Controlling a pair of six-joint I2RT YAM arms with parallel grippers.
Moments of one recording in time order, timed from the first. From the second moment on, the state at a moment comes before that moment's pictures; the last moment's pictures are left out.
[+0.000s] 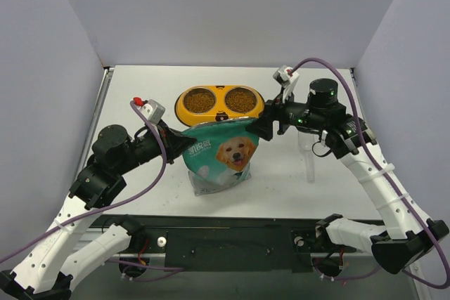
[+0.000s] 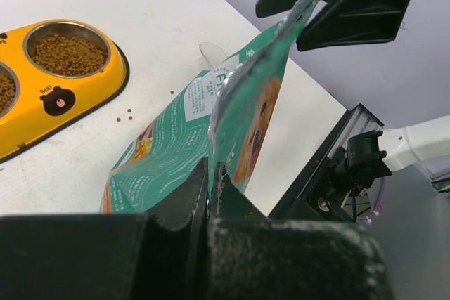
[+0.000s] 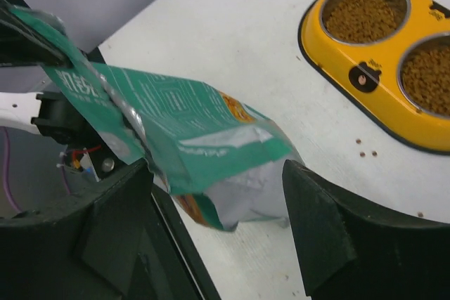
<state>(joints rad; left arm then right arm) -0.57 0.73 0.97 -0.33 0.36 -0.36 0.45 1.12 1.29 -0.59 -0.57 0.08</state>
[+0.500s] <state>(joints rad) -0.56 0.76 1.04 -0.43 0.36 -0.36 0.51 1.26 1.32 -0.39 -0.70 0.16</state>
